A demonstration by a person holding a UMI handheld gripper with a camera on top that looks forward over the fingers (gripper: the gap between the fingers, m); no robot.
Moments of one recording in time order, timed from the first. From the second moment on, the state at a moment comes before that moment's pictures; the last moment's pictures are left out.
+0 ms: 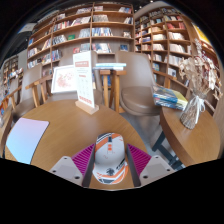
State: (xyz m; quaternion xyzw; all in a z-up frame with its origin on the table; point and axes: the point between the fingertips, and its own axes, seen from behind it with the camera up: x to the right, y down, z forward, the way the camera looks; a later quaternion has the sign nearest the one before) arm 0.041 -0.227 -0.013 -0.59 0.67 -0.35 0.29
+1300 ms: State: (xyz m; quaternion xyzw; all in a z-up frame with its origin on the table) arm 0.034 0.116 0.046 -0.64 0.61 -0.31 0.34
